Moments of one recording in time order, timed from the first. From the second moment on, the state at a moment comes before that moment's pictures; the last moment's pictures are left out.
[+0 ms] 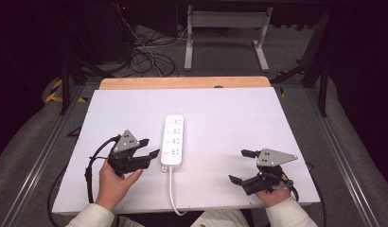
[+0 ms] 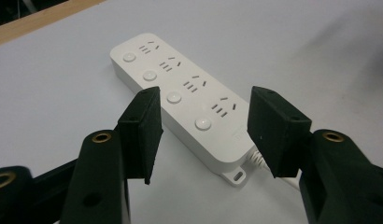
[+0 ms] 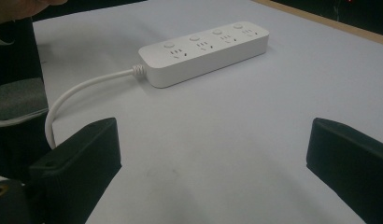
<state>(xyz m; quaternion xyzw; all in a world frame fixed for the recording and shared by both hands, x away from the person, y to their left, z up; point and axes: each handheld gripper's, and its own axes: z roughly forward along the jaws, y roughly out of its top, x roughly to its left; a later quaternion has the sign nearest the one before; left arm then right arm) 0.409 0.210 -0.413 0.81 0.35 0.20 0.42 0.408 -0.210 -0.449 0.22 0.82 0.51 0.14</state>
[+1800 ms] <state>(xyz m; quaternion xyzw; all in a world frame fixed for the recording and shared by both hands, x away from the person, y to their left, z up) 0.461 0.168 -0.438 0.83 0.38 0.16 0.37 0.410 -0.210 -0.451 0.22 0.82 0.51 0.13</state>
